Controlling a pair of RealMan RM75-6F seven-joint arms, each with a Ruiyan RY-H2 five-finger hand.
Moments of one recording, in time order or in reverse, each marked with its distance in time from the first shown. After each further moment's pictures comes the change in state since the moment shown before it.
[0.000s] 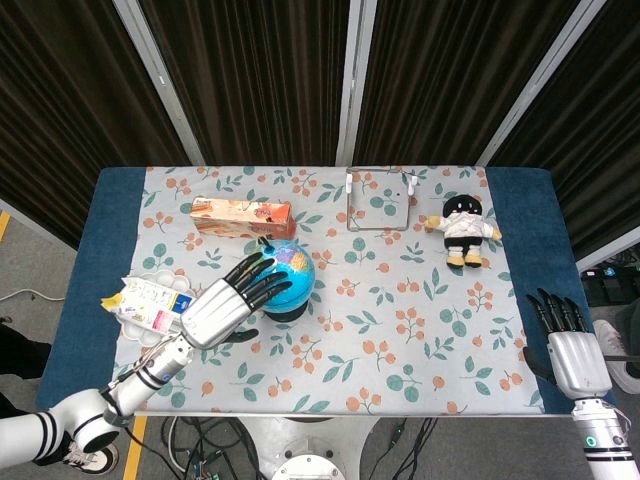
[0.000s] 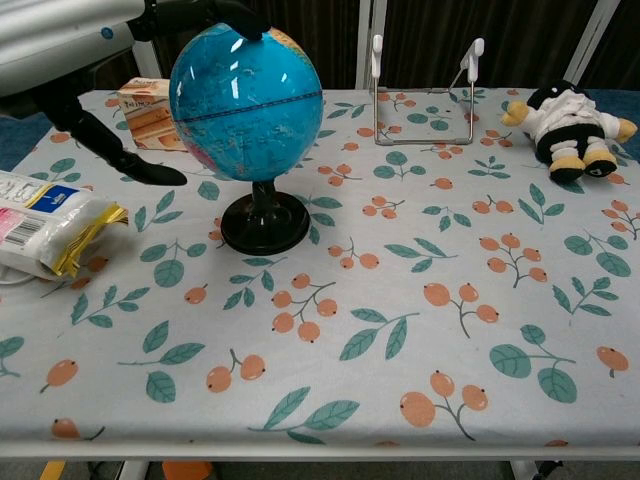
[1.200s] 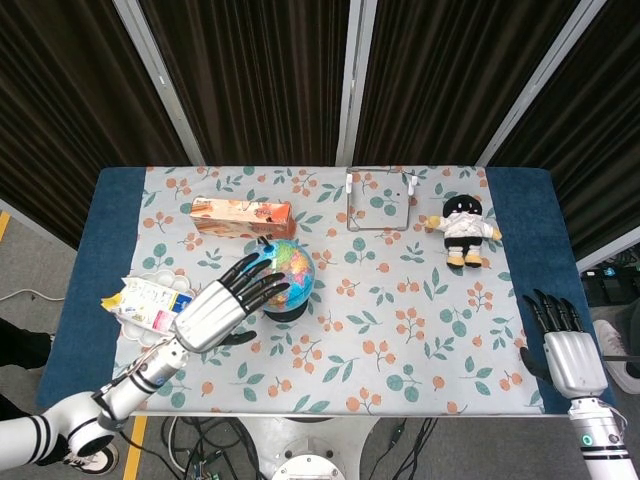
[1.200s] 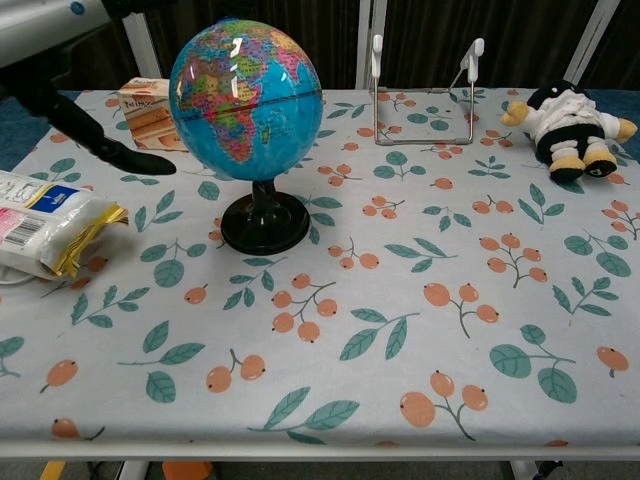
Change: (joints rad) left arm 0.000 0.011 -0.003 -0.020 0.025 0.027 -0.013; right arm 0.006 -0.006 -0.001 -0.001 0.008 -0.015 -0.011
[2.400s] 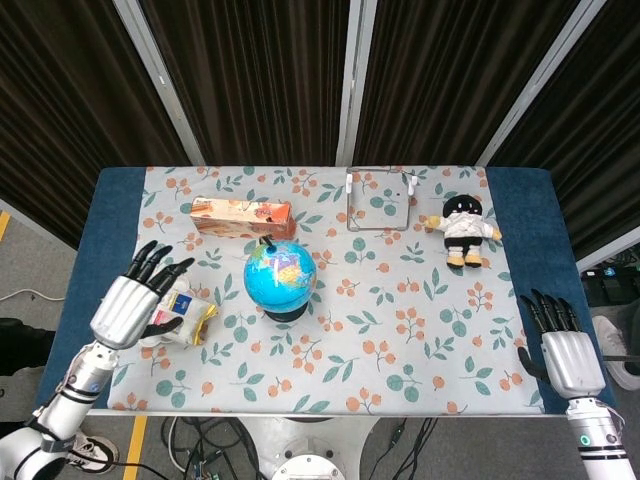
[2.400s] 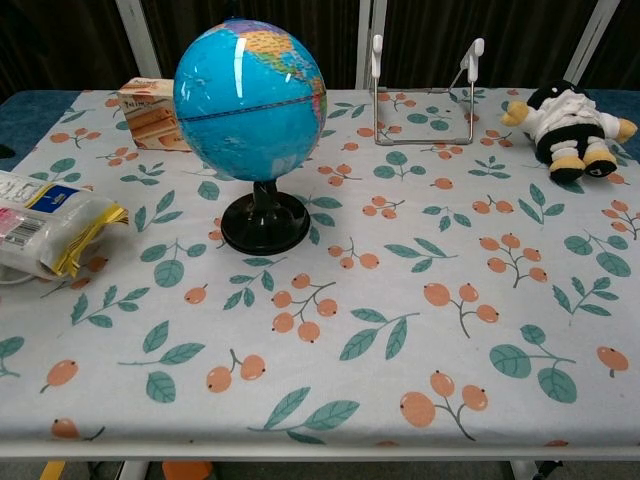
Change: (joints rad) left arm 0.218 0.110 0.056 0.065 -0.147 0.187 -0.042; right arm 0.001 0.001 -0.001 -0.017 -0.006 0.004 -0.019
